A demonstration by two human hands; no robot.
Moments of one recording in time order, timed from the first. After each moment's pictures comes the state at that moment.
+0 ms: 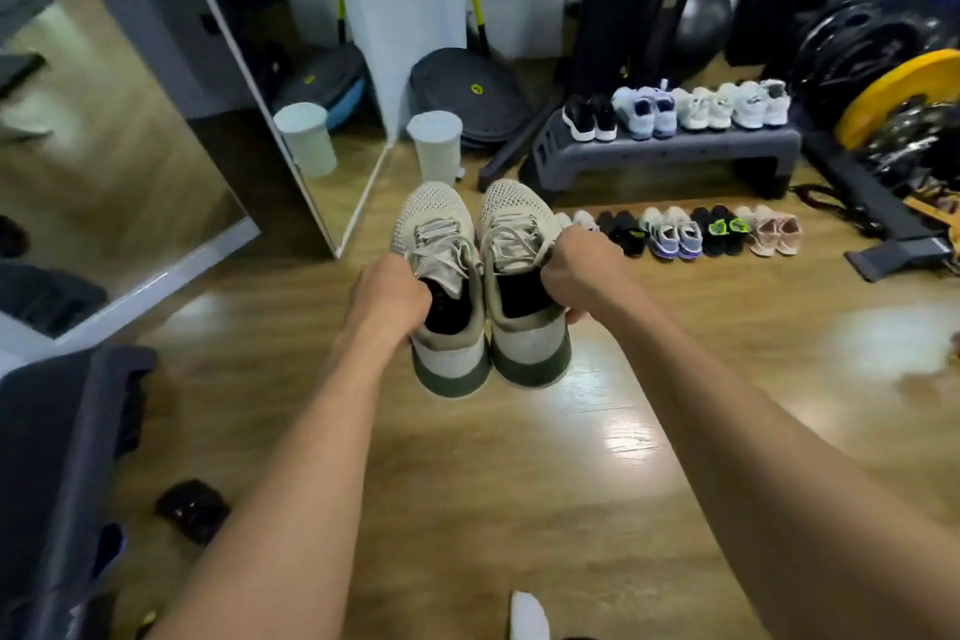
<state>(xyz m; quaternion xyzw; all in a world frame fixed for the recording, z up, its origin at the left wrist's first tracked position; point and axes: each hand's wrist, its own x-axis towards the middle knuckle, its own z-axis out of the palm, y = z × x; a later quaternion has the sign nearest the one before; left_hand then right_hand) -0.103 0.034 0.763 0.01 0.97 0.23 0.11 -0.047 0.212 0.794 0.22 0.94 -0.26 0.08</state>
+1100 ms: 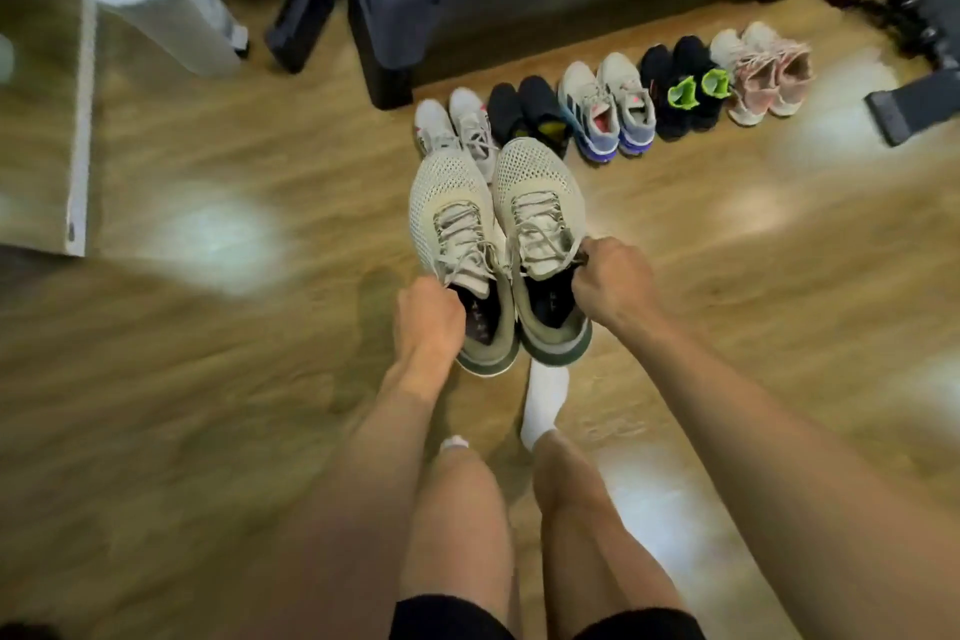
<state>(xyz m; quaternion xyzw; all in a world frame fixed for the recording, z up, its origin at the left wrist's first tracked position) -0.419 0.570 0.390 -0.04 0.94 0.21 0.28 -0.353 0.744 0.407 0.35 0.89 -0.22 0.19</state>
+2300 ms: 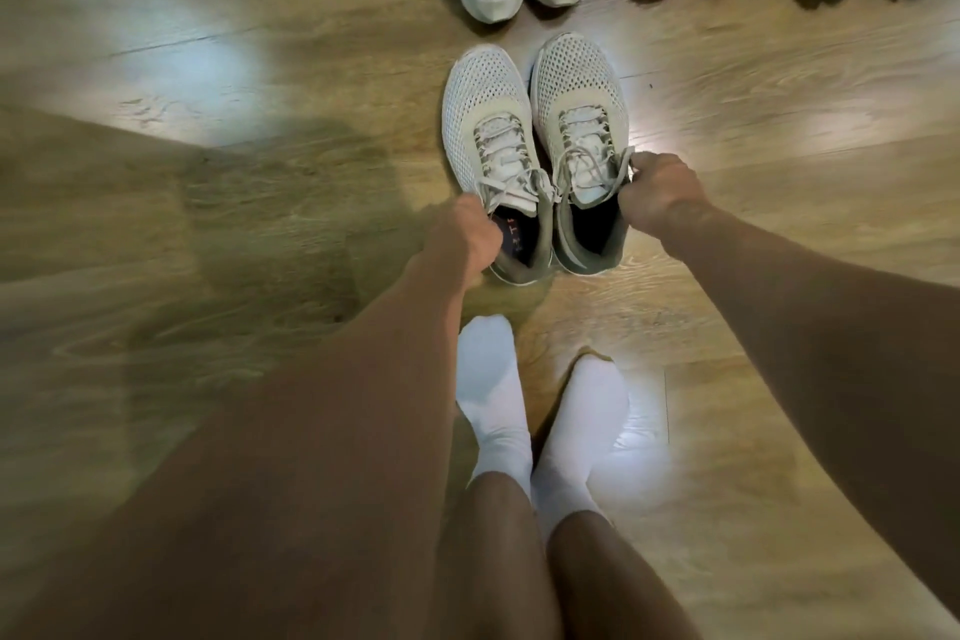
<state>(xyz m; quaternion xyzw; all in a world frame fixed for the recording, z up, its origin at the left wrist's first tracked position) -0.511 0.620 -0.057 -0.10 0.85 0.20 0.47 -0.472 0.799 -0.038 0.39 0.82 -0.27 0.33</state>
